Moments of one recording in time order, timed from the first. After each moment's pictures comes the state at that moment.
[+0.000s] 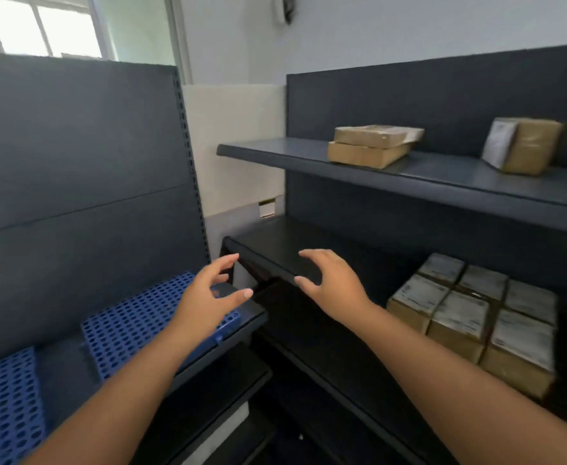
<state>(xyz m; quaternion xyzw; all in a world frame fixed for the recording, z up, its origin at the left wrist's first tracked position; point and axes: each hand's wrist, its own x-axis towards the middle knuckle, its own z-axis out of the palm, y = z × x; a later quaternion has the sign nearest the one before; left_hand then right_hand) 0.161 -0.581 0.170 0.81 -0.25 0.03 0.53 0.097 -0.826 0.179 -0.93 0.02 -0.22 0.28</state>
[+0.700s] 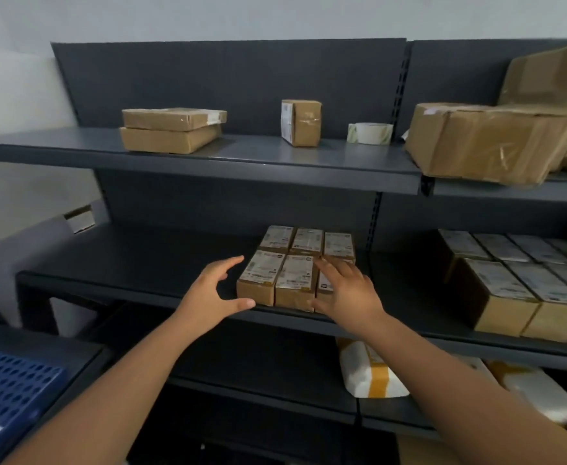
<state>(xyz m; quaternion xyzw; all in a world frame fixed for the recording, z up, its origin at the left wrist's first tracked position) 0.127 -0.815 0.130 0.74 -0.51 -0.12 0.42 -0.104 -0.977 0.135 -0.92 0.36 -0.17 0.07</state>
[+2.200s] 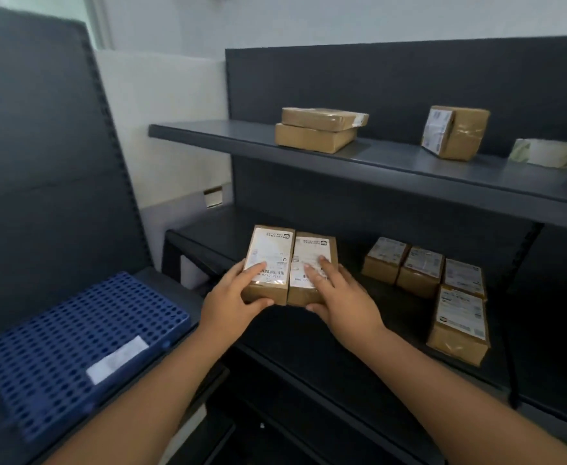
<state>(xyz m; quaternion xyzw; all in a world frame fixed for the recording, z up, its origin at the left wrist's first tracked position) 0.176 -0.699 0.111 0.84 -0.36 0.09 0.41 0.042 -0.882 0.137 -0.98 0.15 -0.12 0.03</state>
